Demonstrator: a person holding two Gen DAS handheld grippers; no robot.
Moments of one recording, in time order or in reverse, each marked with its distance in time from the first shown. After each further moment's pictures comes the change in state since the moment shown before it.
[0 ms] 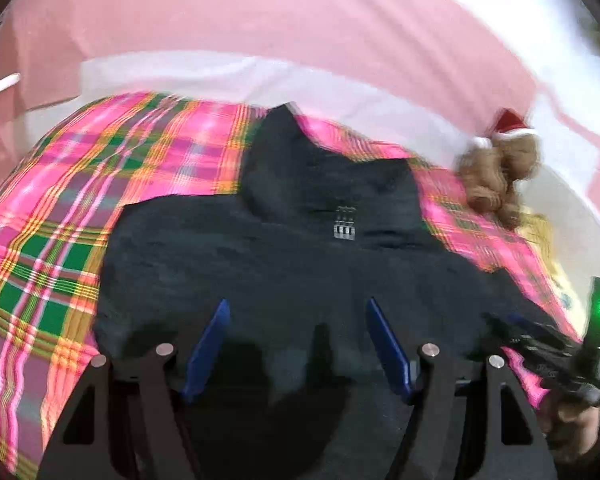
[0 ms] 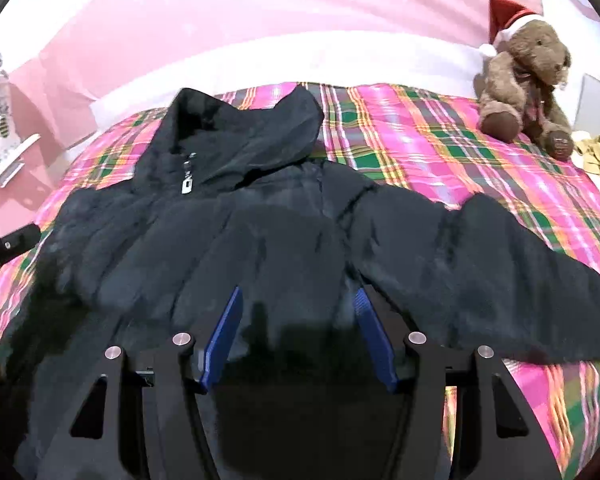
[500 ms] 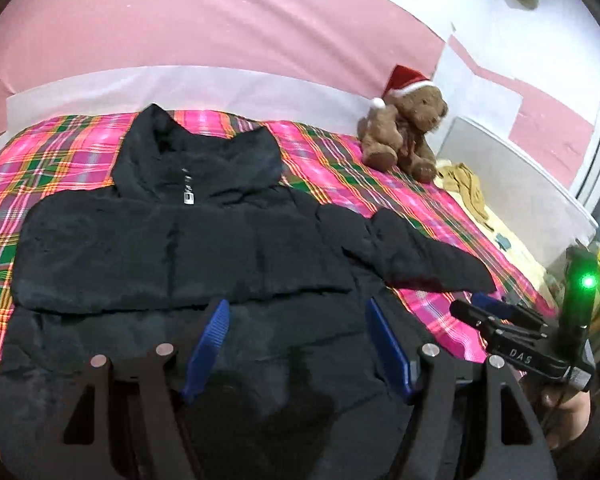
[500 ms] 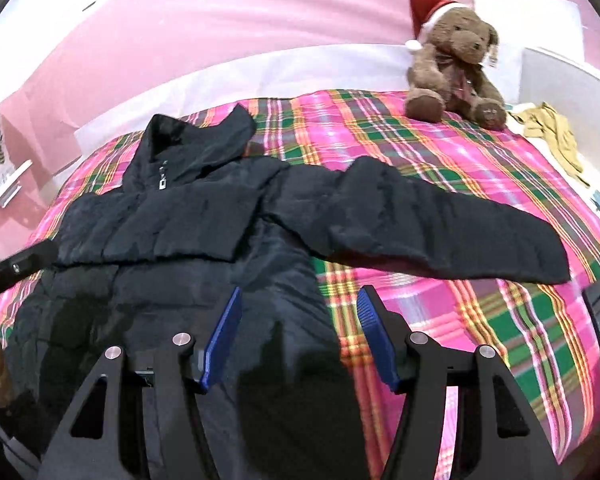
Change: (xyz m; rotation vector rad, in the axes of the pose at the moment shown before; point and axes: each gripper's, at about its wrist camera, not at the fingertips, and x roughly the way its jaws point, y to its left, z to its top) left arm -0.029 -0.118 -0.042 0.164 0.050 -0.179; right arm -0.082 -0.064 -0.048 0.116 -0.044 -0.086
